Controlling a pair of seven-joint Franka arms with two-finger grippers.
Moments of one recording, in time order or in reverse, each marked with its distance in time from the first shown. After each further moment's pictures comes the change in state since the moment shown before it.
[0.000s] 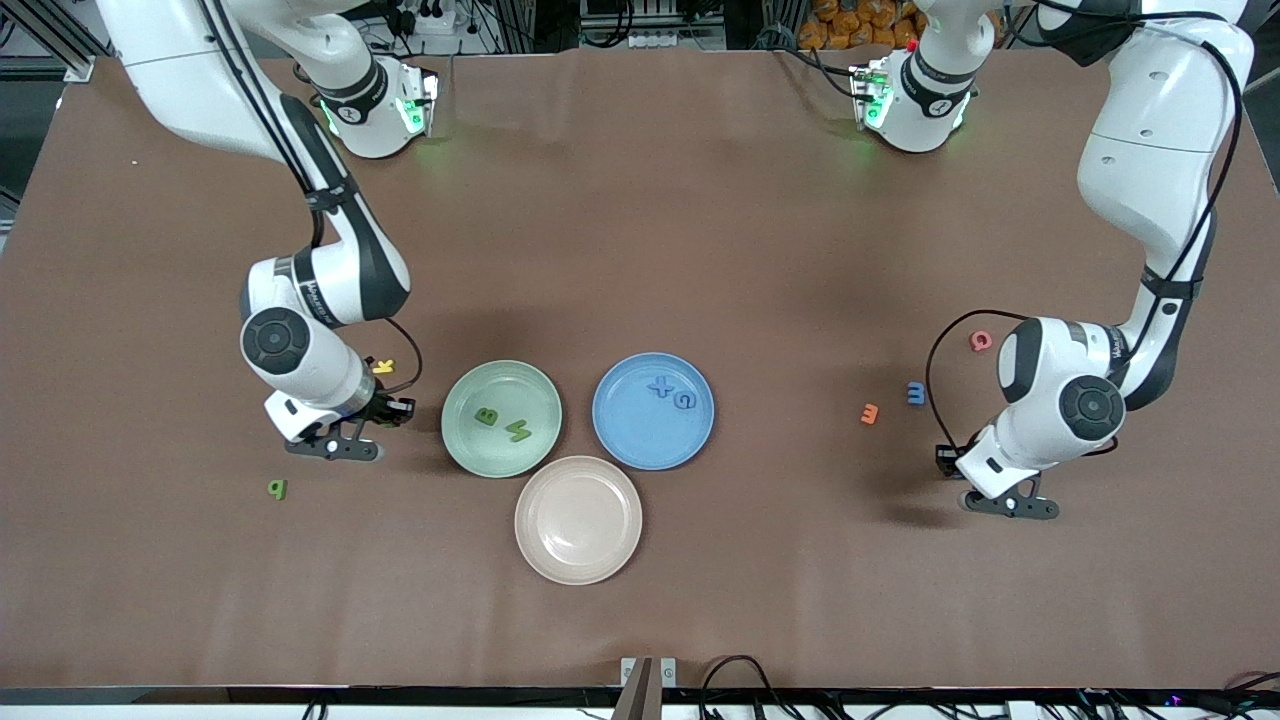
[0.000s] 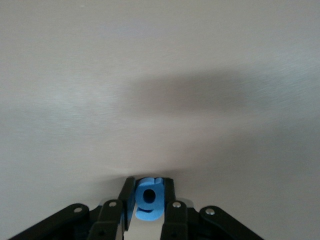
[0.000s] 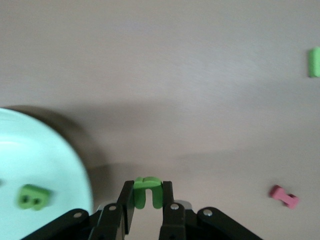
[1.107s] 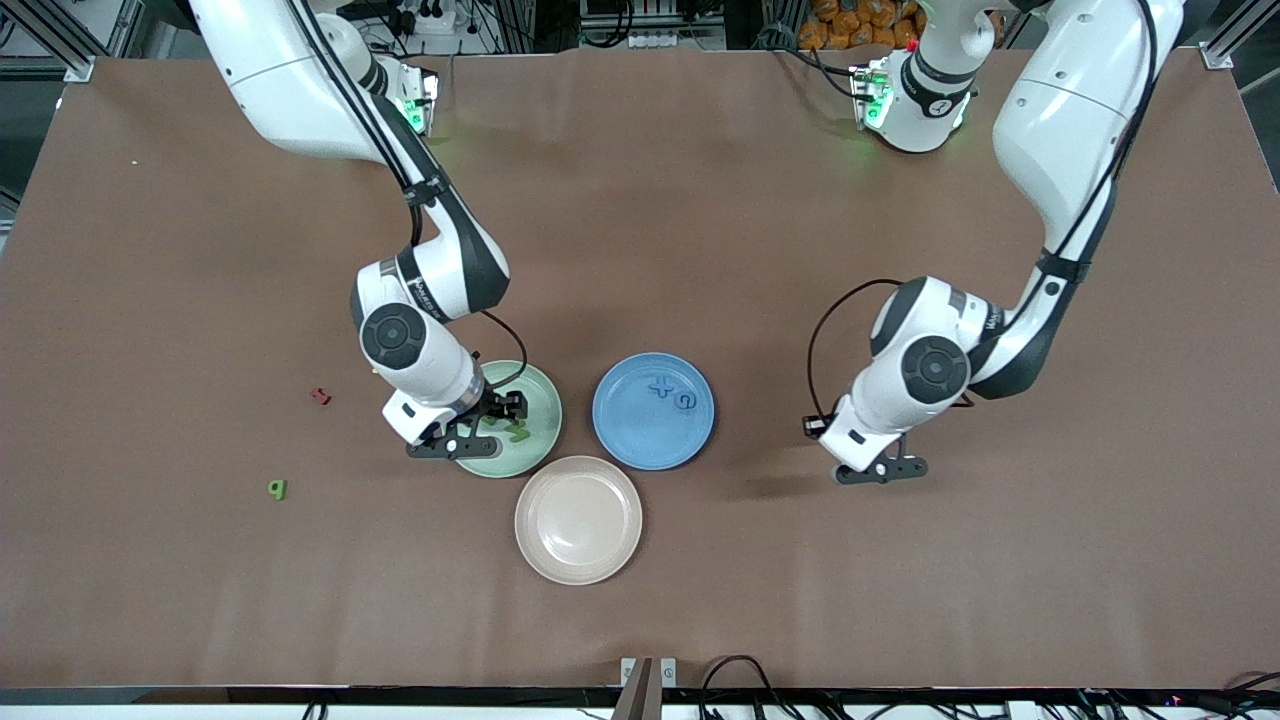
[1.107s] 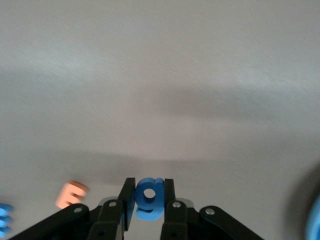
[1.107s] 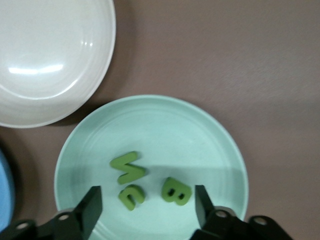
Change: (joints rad) left arm -0.160 -0.064 -0.173 0.011 0.000 -0.152 -0.517; right arm 0.208 0.117 -0.015 0.171 0.153 -0.001 -0.015
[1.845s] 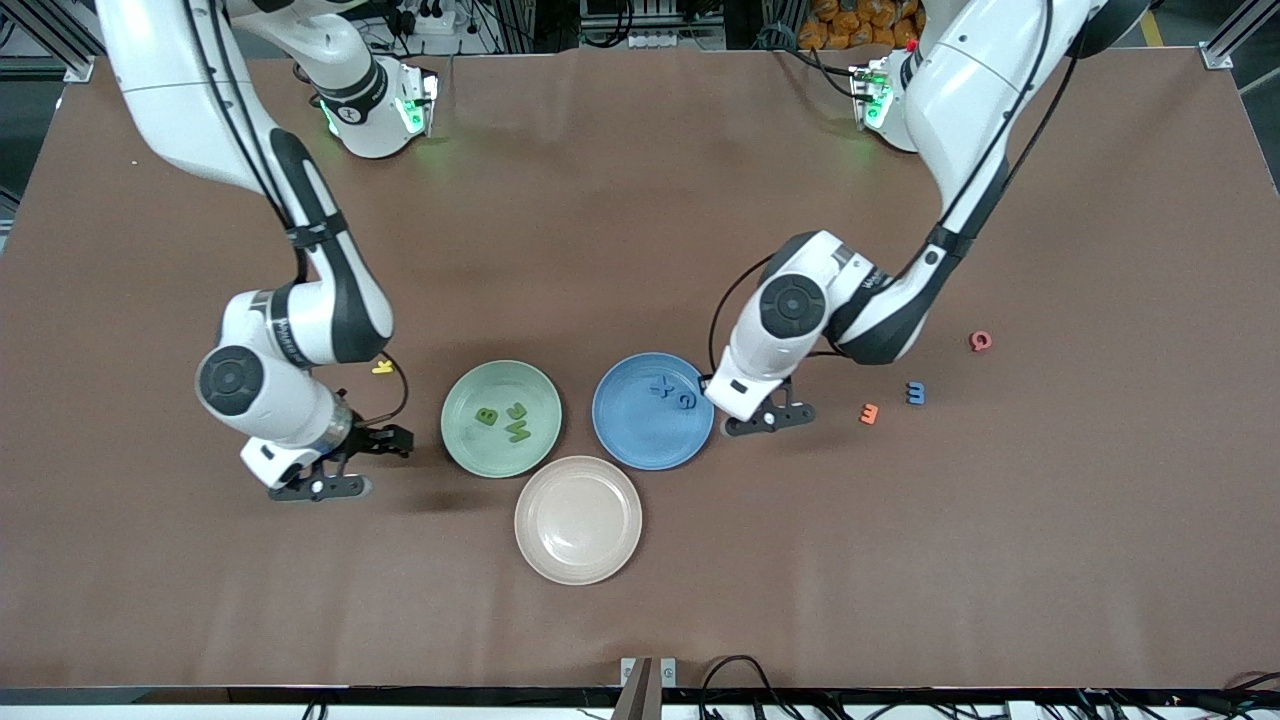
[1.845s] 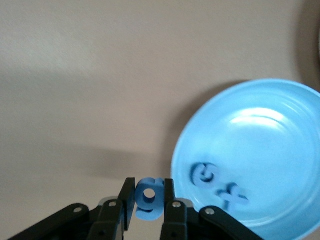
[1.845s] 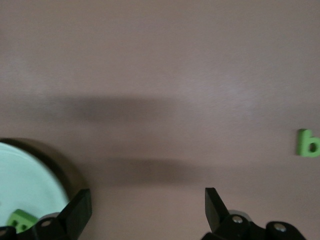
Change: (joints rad) left arm -0.232 0.000 -0.013 0.028 0.000 0.000 -0.327; right arm -0.211 -0.011 -0.063 0.020 0.000 -0.037 -0.311
